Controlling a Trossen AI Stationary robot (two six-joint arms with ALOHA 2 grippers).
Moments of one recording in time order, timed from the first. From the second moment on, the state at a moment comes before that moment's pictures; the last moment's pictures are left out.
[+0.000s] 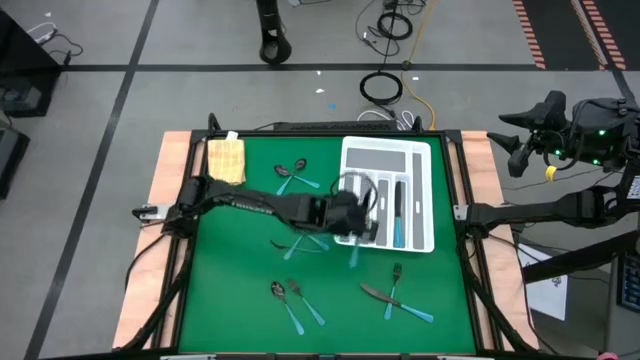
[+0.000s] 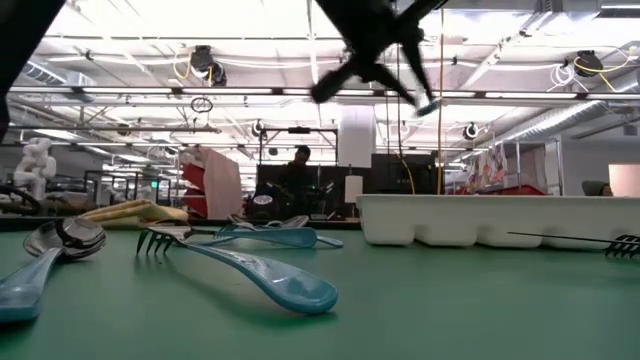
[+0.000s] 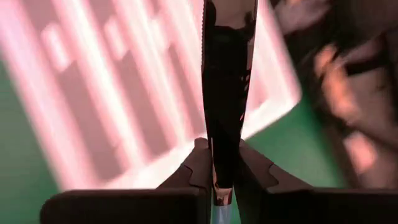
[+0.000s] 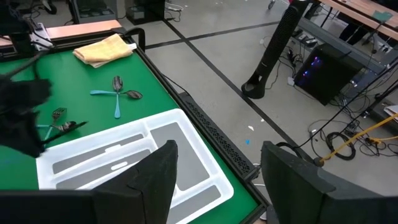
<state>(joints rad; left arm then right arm) -0.12 2.08 1.82 -0.55 -0.25 -1.19 -0.29 0.90 1.92 -1.57 0.39 0.04</state>
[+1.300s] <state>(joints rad) 0.03 2.53 2.34 -0.29 -0.29 -1.12 -0.29 0.90 1.92 -1.57 0.39 0.03</state>
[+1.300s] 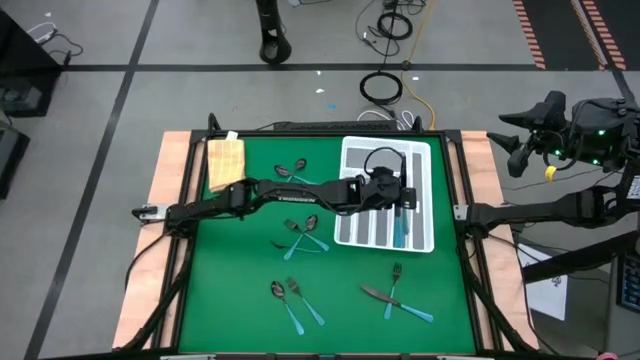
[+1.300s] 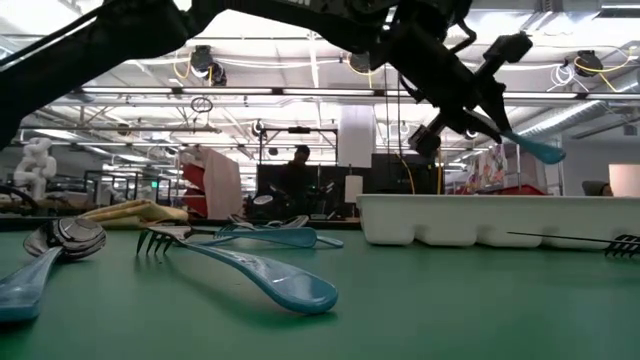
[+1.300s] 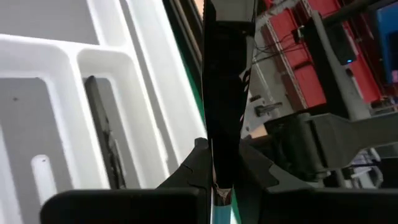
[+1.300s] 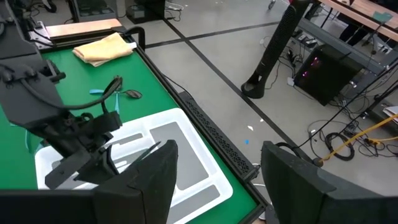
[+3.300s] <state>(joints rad) 0.03 2.20 2.36 -0.50 -0.12 -0.55 -0.29 0.86 1.76 -1.57 0.06 0.06</state>
